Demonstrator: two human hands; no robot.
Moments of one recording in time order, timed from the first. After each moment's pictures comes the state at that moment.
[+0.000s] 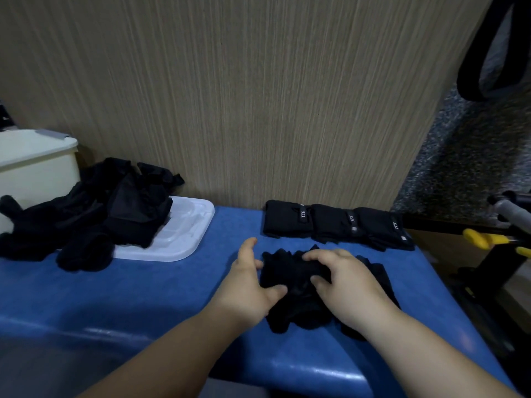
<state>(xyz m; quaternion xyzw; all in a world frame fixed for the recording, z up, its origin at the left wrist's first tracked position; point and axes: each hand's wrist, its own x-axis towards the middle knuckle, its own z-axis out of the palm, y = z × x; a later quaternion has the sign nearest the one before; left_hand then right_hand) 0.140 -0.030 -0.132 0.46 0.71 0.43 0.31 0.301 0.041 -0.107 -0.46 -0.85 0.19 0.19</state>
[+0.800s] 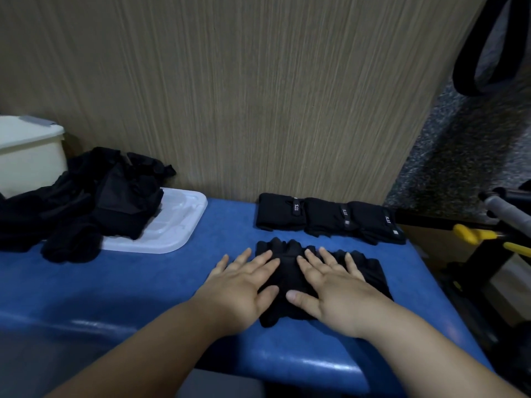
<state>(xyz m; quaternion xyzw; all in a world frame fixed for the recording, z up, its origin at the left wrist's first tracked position) 0.128 -0.029 -0.144 0.69 0.71 0.04 0.11 0.310 0.040 -0.109 -0.41 -0.90 0.10 -0.10</state>
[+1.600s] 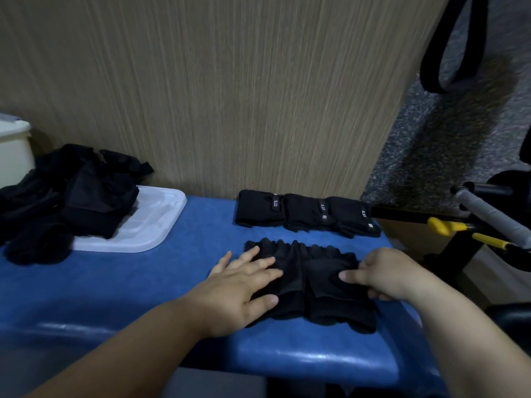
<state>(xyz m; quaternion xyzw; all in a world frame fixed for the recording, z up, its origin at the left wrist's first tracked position) 0.144 -0.030 -0.138 0.77 0.62 0.09 0.15 0.387 0.081 -0.080 -0.64 -0.71 0.29 0.02</state>
